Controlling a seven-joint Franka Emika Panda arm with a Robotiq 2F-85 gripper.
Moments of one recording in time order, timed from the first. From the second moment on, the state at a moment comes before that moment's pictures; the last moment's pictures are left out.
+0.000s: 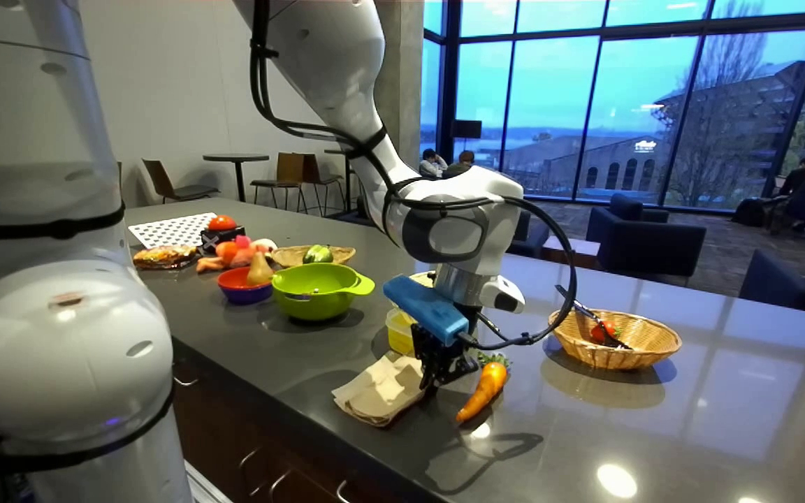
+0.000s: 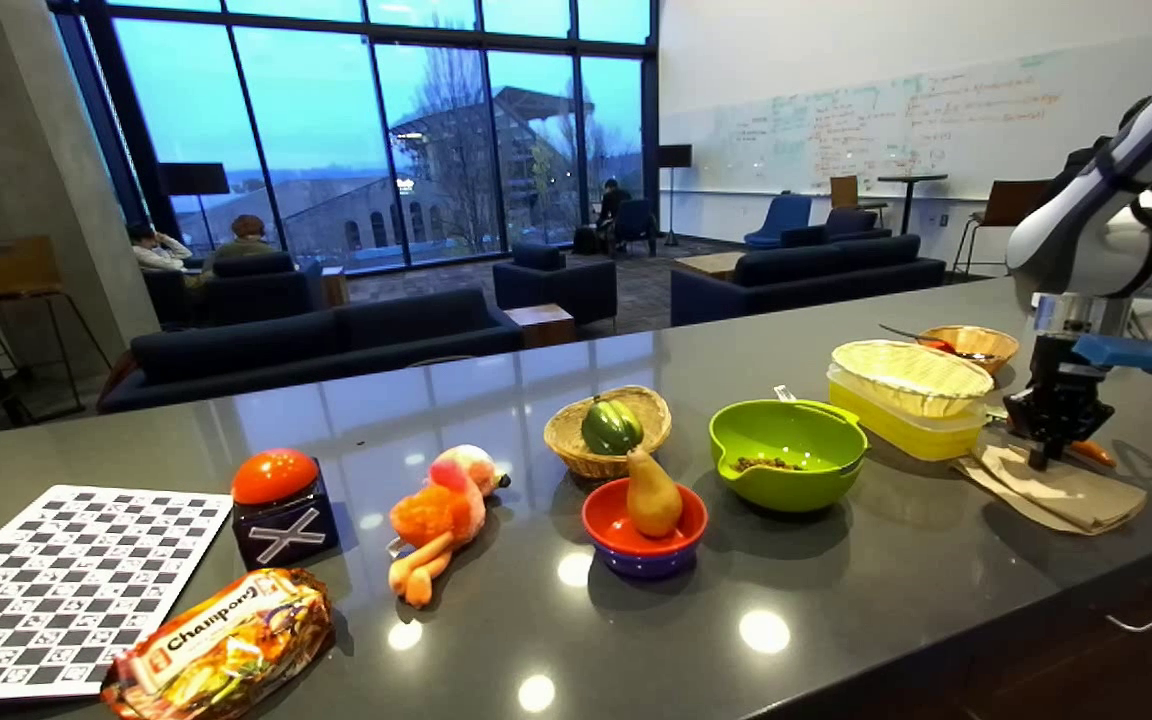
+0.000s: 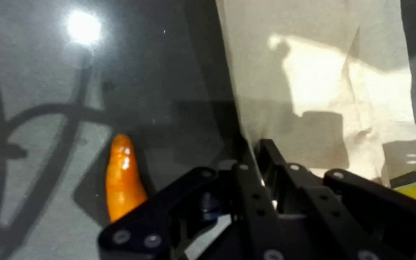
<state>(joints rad) -0.22 -0.03 -0.25 -2.57 0.15 2.36 -0.26</state>
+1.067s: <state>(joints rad) -0.23 -0.21 -0.25 -2.58 0.05 2.21 -0.12</state>
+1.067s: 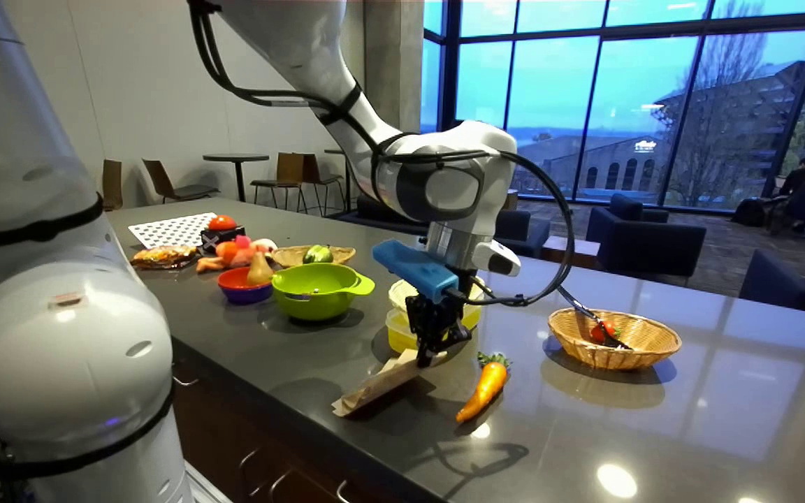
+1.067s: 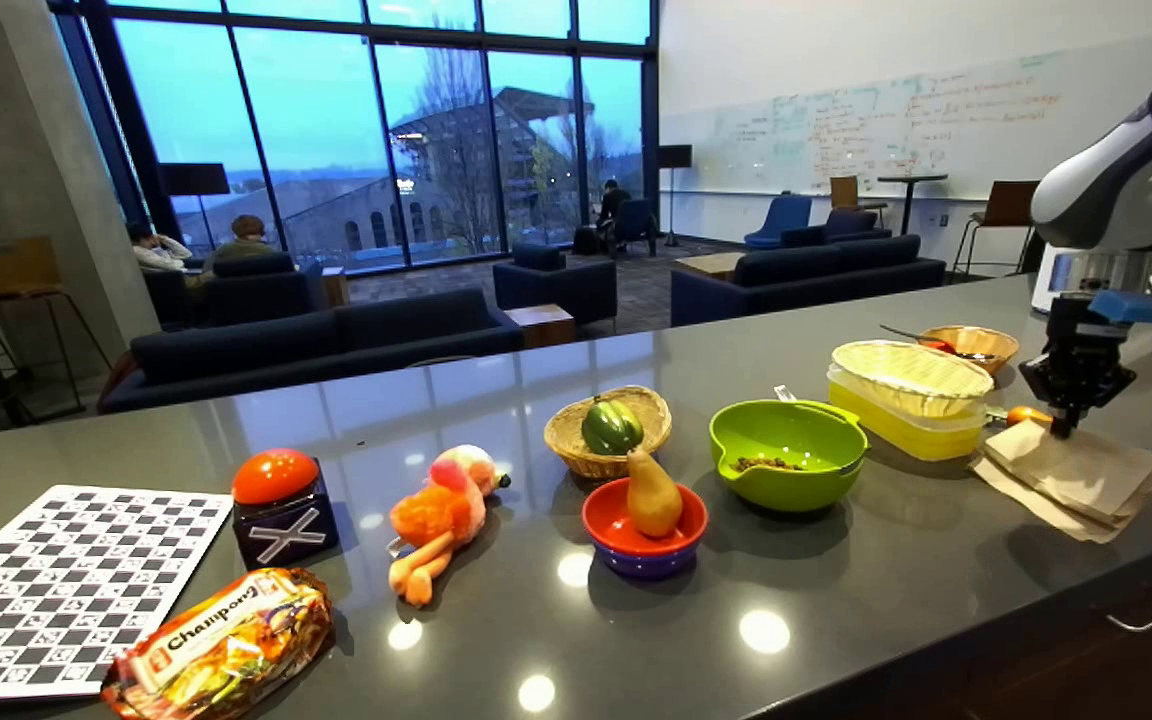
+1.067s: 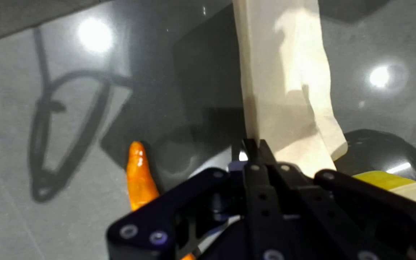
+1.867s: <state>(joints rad) -0.28 -0.26 -0.27 -2.51 0.05 2.20 0.02</state>
